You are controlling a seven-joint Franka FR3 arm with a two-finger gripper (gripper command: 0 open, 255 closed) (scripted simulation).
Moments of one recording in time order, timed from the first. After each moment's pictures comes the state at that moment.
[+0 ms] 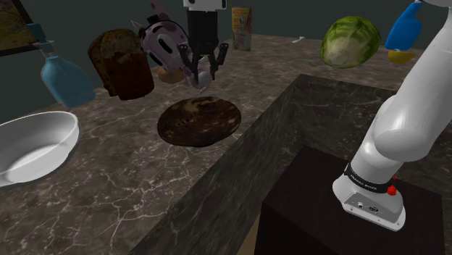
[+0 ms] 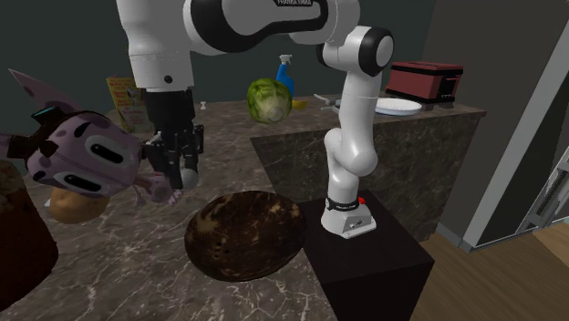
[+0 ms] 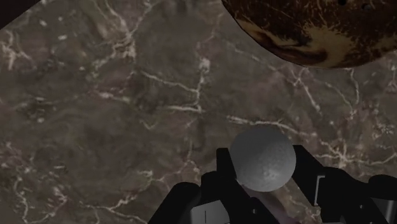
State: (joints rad) arm 0.03 -0.08 0.39 -1.74 0.13 1.71 0.86
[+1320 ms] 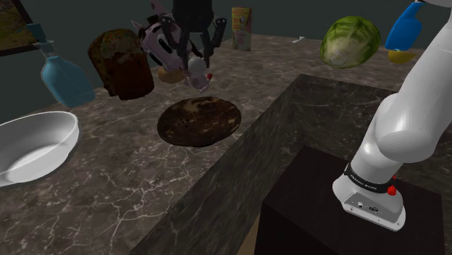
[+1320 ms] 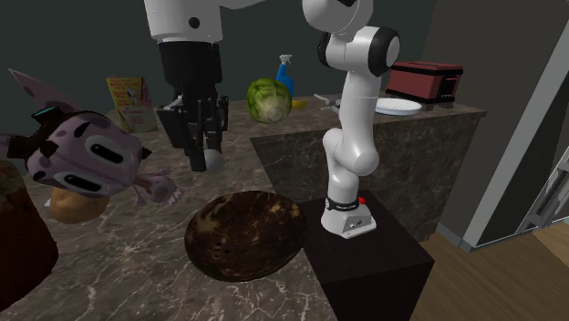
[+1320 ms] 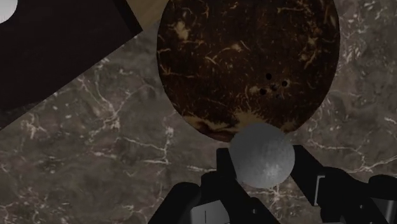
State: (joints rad) arm 0.11 -0.08 0.48 -1.56 0.13 1.55 1.04
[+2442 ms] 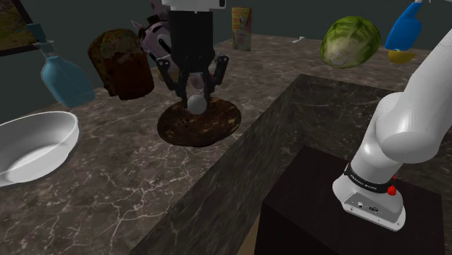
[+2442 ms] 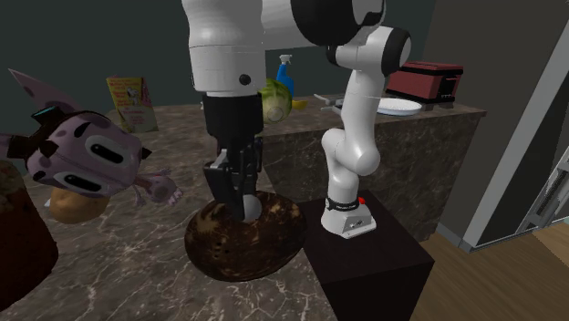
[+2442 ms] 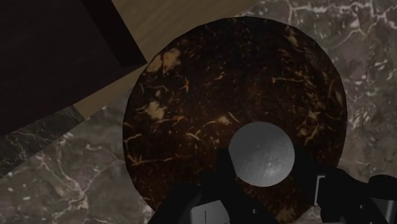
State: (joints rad) arm 0.17 -0.15 0.55 -1.77 0.16 1.71 1.14
